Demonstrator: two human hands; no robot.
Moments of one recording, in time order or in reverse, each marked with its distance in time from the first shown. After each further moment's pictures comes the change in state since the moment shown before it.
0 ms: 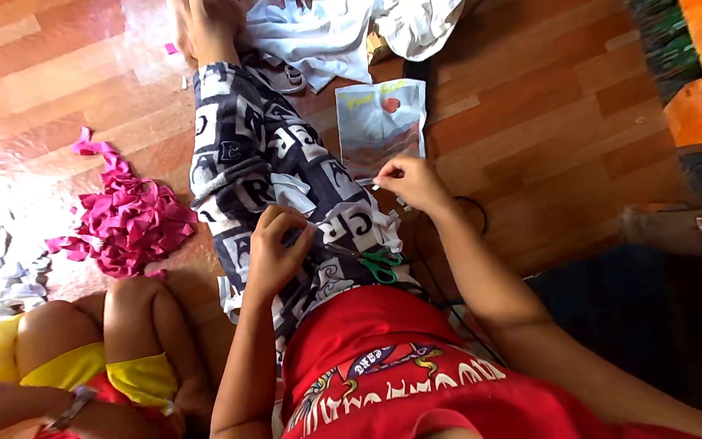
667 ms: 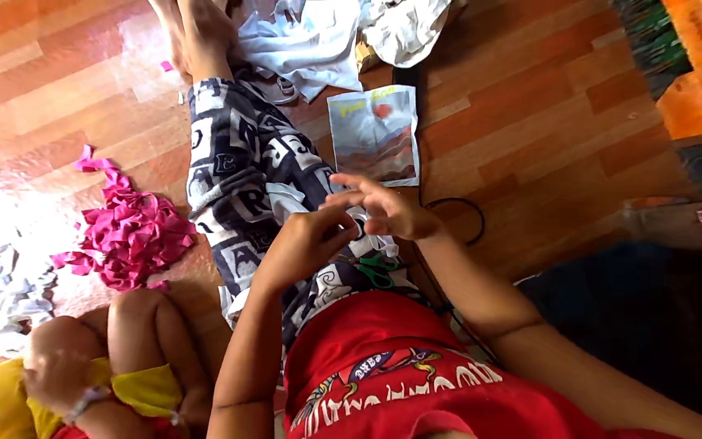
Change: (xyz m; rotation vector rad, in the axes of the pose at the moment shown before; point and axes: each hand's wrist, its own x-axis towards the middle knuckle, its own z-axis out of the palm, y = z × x) left_hand 0.049 0.047 0.007 -0.138 -0.409 0.125; right_hand -0.020 -0.035 0.017 0.648 -0.430 -0.451
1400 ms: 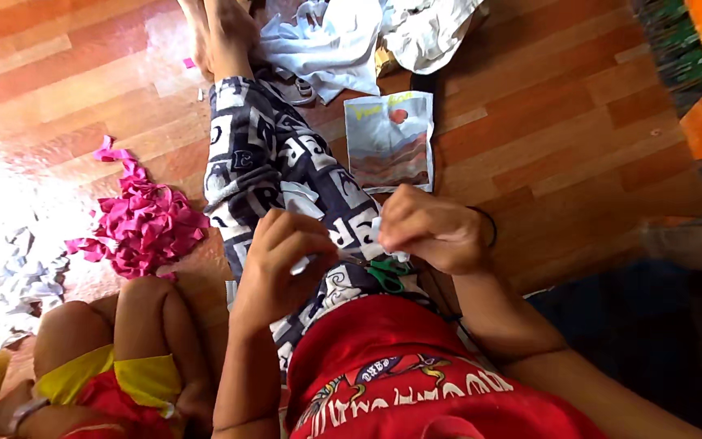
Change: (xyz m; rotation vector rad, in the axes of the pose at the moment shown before) left_hand -0.046 0.014 -0.026 0.203 0.305 0.229; right_hand -0.011 -0.042 0.016 -0.291 0.168 -0.516
